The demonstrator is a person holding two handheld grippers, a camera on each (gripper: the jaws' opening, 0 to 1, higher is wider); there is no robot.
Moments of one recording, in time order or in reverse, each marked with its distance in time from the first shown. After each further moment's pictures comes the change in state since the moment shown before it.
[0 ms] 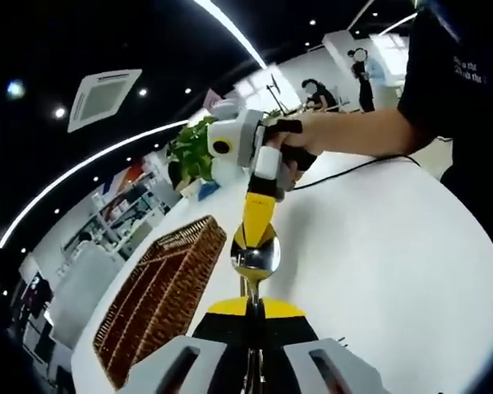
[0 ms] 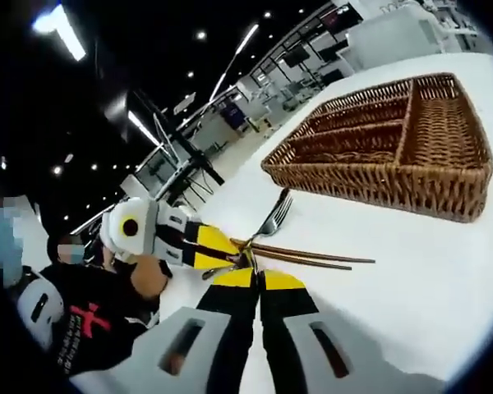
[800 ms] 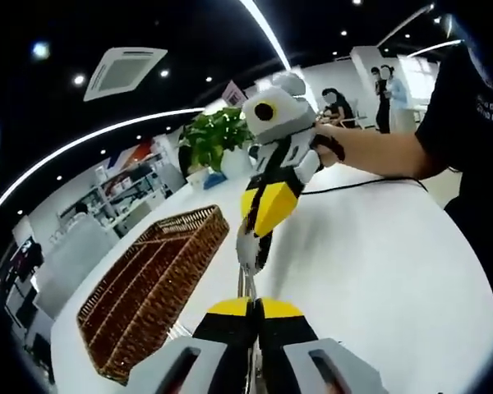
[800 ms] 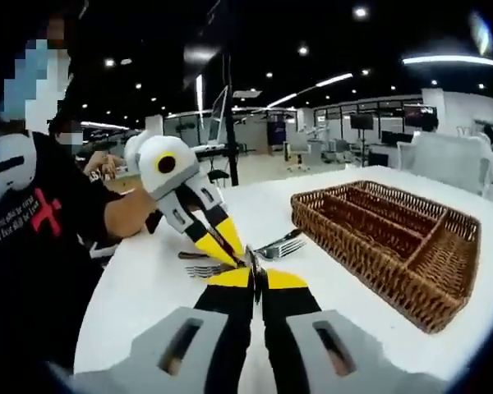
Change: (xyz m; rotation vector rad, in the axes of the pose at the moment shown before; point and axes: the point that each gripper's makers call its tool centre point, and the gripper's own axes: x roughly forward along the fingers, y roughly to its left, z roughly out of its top) left arm 0.003 0.005 0.001 -0.138 -0.022 0.009; right arm -0.003 0.009 0.019 -0.488 -0.084 -0.070
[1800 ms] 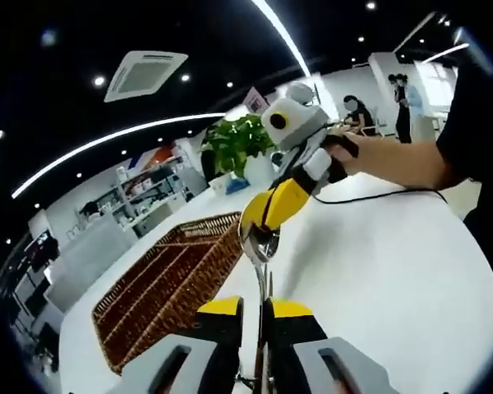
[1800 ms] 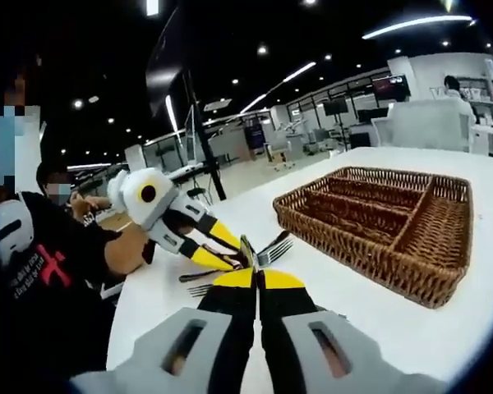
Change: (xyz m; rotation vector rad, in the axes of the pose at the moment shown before) left arm -0.003 0.022 0.000 -0.006 0.010 0.134; right arm -0.006 -0.012 0.012 0.144 -0.050 -0.015
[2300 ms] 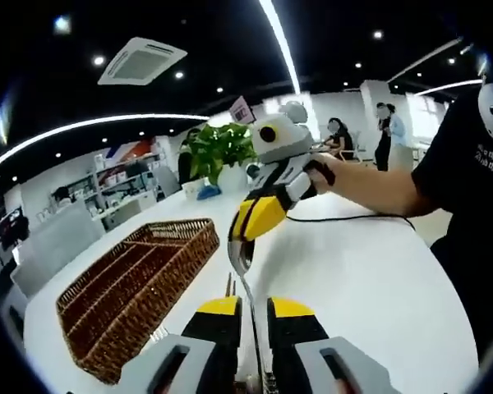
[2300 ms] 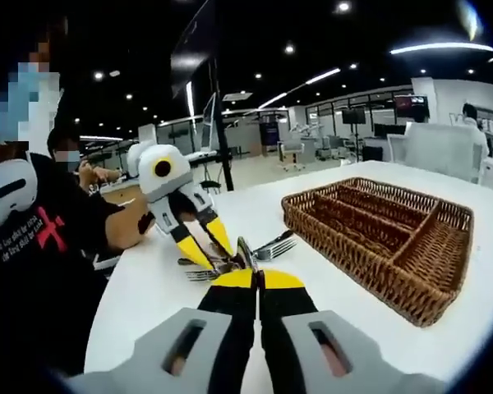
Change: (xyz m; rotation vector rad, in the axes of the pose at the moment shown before) left arm -0.004 -0.024 0.009 -0.103 -0.052 -0.160; right arm -0.004 0.007 -0.003 -0.161 0.012 0.031
